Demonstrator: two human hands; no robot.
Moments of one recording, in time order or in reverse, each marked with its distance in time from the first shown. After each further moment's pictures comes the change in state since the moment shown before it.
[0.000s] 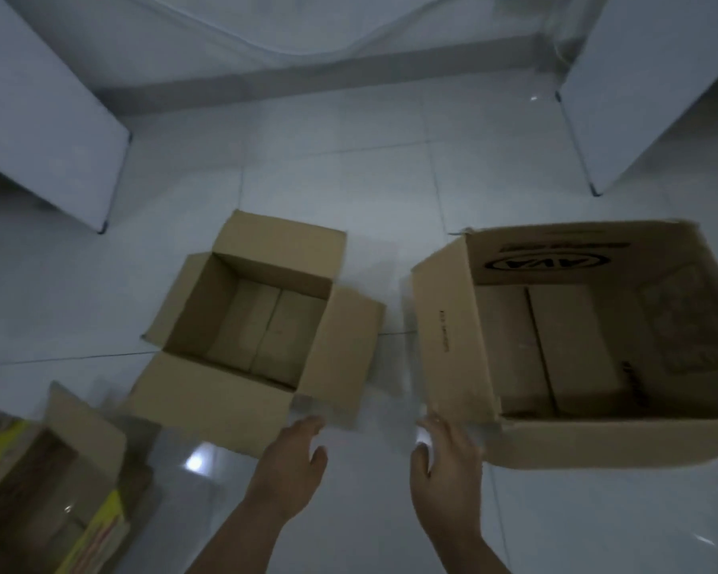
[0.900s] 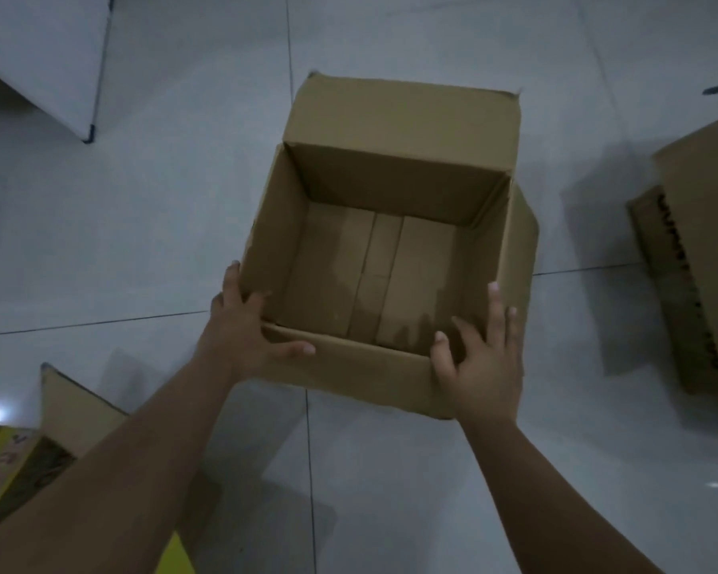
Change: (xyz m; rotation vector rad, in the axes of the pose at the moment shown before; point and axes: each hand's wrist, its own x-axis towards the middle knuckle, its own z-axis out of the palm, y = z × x) left_hand 0.236 -0.298 -0.127 0.289 0.176 0.000; right_hand 0.112 -0.067 0.322 -0.212 0.167 -0.034
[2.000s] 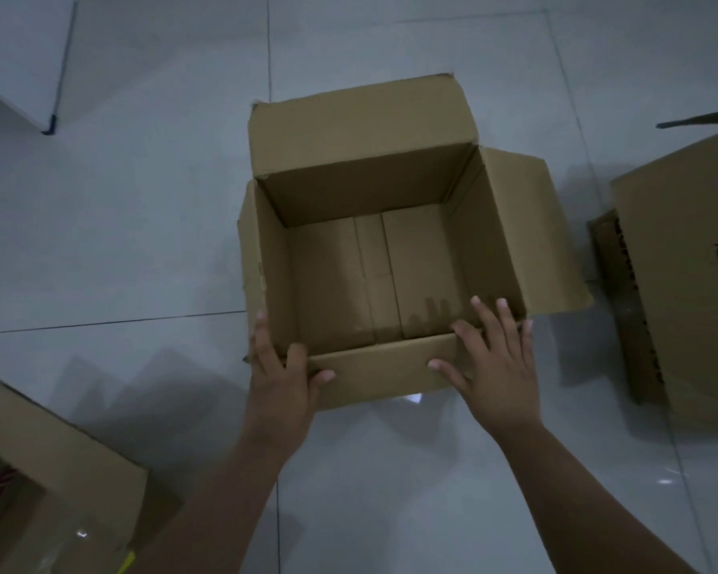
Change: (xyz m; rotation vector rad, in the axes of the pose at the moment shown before) left_hand -0.050 0.064 0.068 -0.150 0.150 0.079; right_hand 0.031 0.049 -0.039 -0.353 -0.085 -0.317
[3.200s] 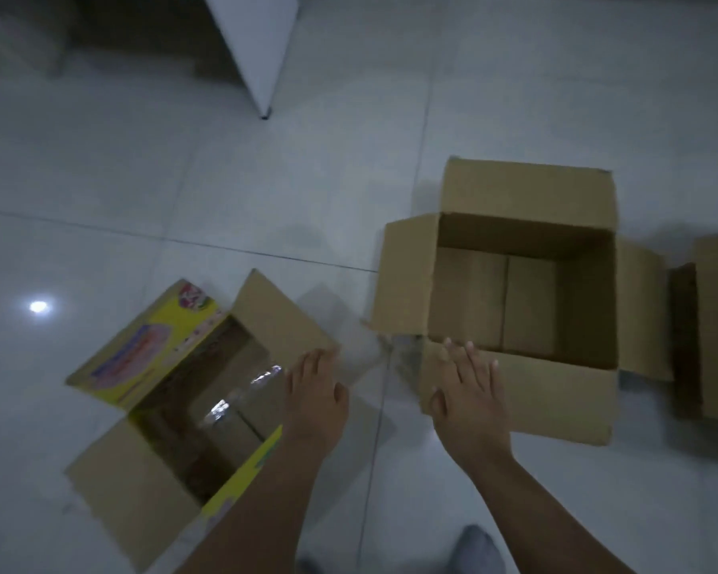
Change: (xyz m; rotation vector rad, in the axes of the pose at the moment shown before) left_hand -0.172 -0.087 -0.119 -0.092 0.034 -0.256; right_hand -0.131 -0.204 -0.092 0.056 -0.253 -0.192
